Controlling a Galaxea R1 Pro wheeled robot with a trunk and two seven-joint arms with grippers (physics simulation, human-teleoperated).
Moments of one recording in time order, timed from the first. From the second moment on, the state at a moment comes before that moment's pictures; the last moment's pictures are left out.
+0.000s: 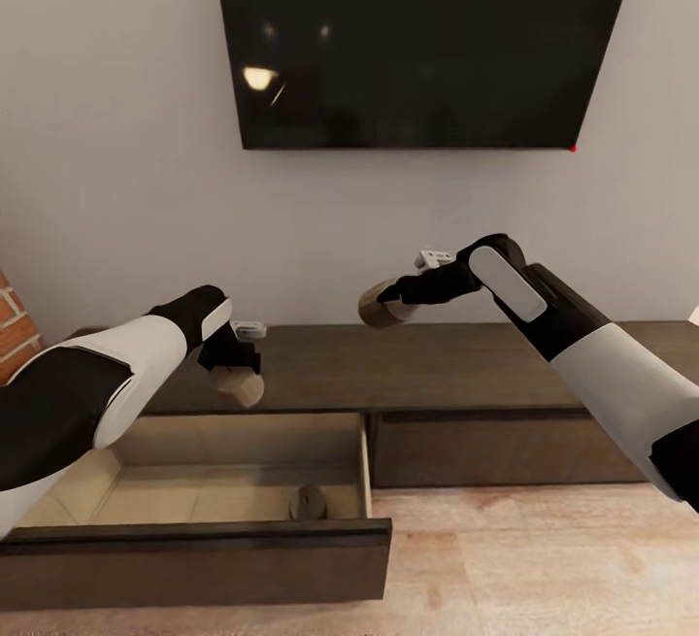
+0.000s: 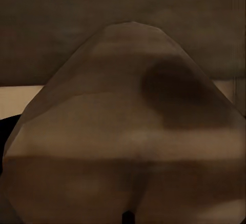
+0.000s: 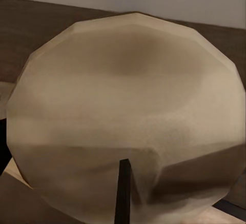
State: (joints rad) left arm -1.48 0.02 -0.43 0.01 0.36 1.02 -0.04; right arm -1.34 -0.22 0.71 -0.99 -1.17 1.05 -0.17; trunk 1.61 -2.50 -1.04
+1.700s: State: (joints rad) left arm -1.48 0.01 -0.43 0.00 0.36 0.98 -0.03; right arm -1.36 -0.23 0.70 -1.01 -1.24 1.05 -0.17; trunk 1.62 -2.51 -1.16
